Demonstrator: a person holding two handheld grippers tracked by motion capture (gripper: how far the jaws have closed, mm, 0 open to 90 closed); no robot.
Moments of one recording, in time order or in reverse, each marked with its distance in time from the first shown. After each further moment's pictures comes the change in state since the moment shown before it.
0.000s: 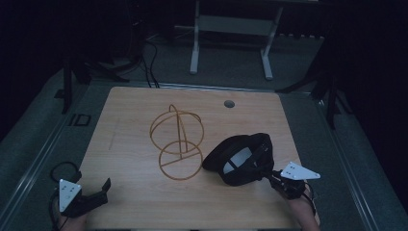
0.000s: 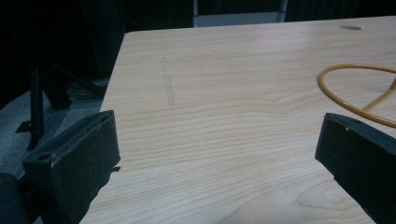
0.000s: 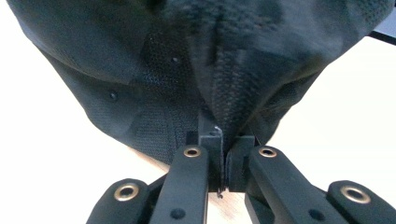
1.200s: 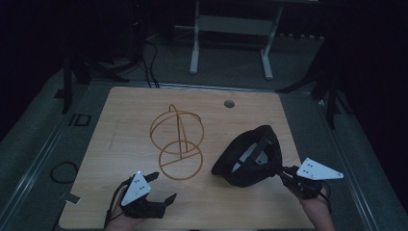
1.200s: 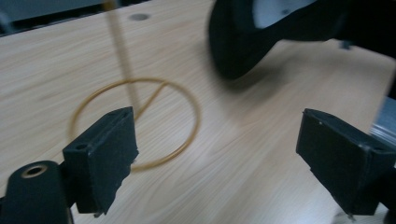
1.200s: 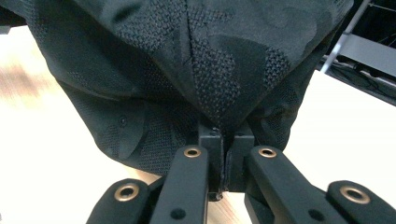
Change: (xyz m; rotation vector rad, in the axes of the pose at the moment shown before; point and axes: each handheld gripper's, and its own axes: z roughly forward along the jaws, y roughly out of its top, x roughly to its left) left arm -0.159 0.086 0.007 0.131 -0.632 0.203; right arm 0.003 0.042 -0.045 -0.062 0.007 -0.051
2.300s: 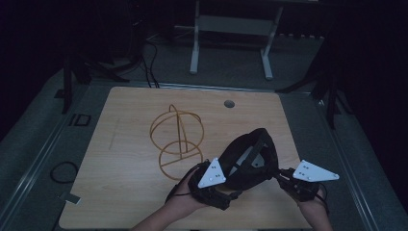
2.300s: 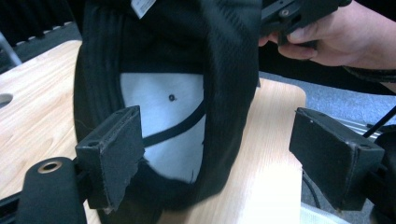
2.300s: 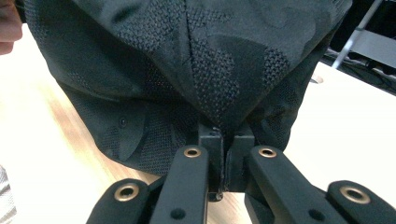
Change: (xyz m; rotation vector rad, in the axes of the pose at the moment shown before) left arm -0.075 0.098 0.106 -0.004 -0.278 0.205; right arm 0.008 -0.002 0.005 0.013 0.030 0.001
